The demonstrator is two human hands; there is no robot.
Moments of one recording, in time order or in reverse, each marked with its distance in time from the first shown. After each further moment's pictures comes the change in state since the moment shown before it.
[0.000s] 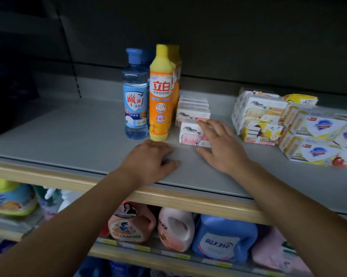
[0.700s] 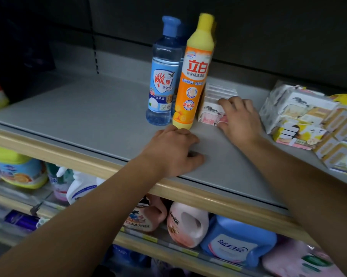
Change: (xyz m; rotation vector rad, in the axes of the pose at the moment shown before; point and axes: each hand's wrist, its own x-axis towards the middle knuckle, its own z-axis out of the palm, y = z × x) left_hand 0.006 -0.008 0.005 -0.023 0.023 -0.032; right_hand 0.079 0.006 0.033 -0.239 0.099 0.008
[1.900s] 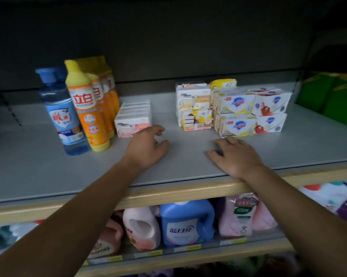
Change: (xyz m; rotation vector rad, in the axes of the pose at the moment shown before) left_hand 0.067 0.129 0.030 -0.289 0.180 0.076; right_hand -0.198 0.128 -0.080 0.190 -0.376 0.504
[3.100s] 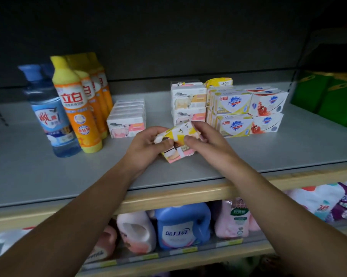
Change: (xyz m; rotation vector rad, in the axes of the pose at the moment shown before) left_hand -0.001 0.010 0.016 -1.040 -0.164 -0.168; right_hand 0.002 -0.049 -0.010 1.125 0.045 -0.153
